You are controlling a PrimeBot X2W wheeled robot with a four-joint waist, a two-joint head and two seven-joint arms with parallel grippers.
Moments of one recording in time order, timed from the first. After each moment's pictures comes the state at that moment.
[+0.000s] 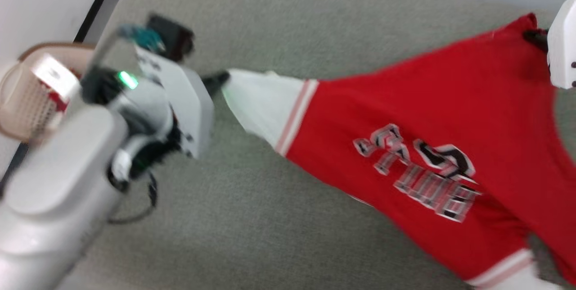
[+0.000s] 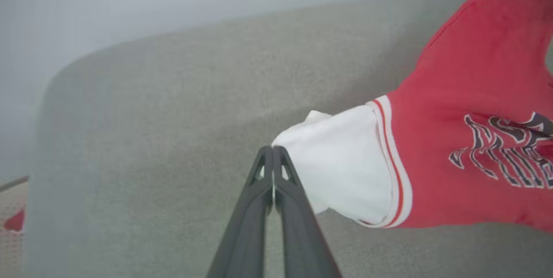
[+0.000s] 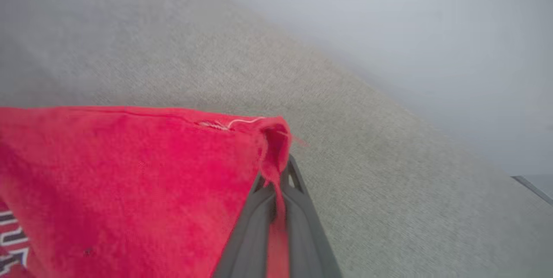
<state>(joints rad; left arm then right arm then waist) -0.87 0.60 -0.72 0.15 -0.90 0.05 0.52 -1.18 -0.68 0.85 0.63 0.94 0.13 0.65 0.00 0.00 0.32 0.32</state>
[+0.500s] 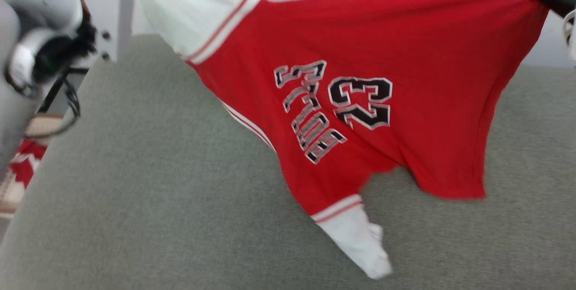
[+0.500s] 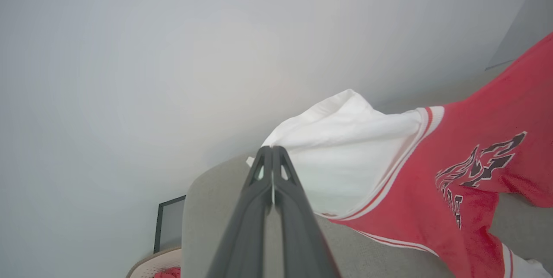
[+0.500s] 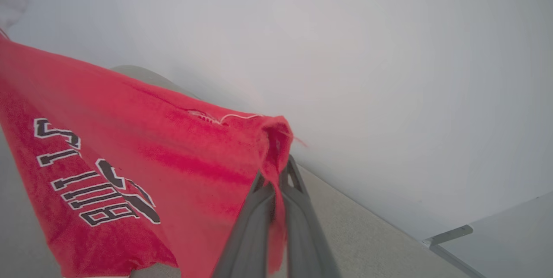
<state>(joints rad) -1.19 0.71 -0.68 0.25 -0.85 0.01 0.70 -1.21 -0.78 0.83 0.38 1.05 0.13 0.52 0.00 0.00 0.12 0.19</state>
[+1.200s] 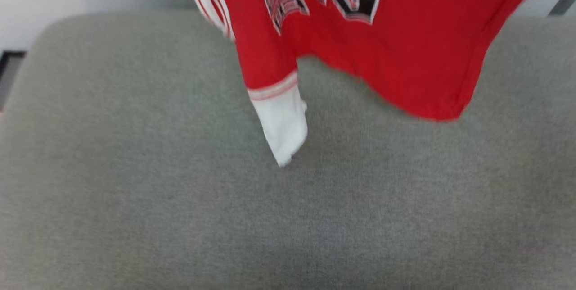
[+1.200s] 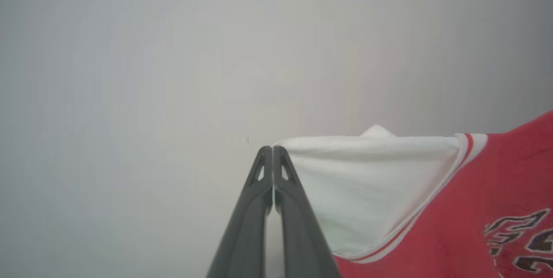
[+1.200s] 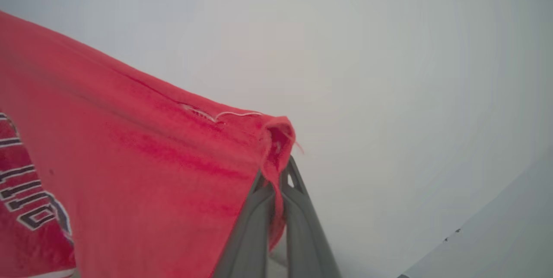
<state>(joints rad) -1.64 0.62 -0.68 0.53 -0.65 -0.05 0.52 -1.38 -0.69 0.64 0.44 0.86 0.13 0.40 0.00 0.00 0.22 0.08</state>
